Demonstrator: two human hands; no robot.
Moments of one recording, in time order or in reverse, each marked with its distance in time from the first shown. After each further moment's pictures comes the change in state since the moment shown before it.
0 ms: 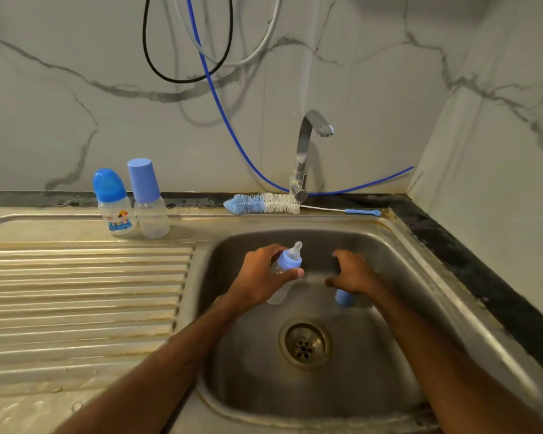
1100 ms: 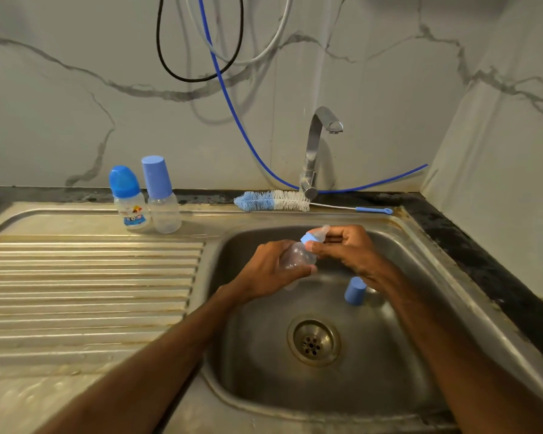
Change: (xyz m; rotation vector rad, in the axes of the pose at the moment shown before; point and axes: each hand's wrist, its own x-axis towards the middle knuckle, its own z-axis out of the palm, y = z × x) left_hand 0.000 0.014 -0.016 -0.031 -0.149 0.002; right_hand -0.036 -0.050 -0.038 0.962 -0.010 -0.325
